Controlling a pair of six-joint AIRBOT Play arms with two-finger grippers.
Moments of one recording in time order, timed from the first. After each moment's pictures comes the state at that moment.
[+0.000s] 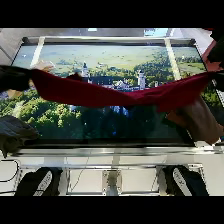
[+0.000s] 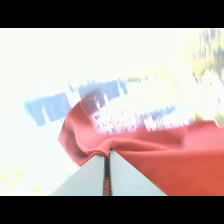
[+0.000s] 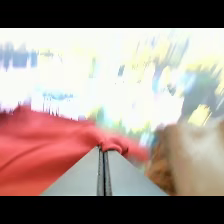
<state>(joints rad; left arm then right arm) 0.09 -0.72 1.37 1.11 -1.17 -1.27 -0.28 -0.70 1.48 -1.21 1.32 1.32</state>
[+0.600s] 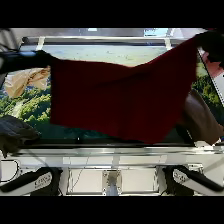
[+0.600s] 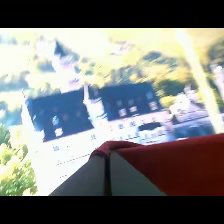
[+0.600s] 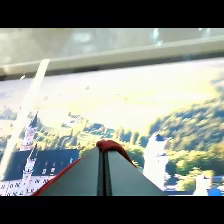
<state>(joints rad) 0.02 -1.29 1.47 1.18 -0.89 -1.34 -0.16 -1.27 1.56 -0.94 0.80 1.30</state>
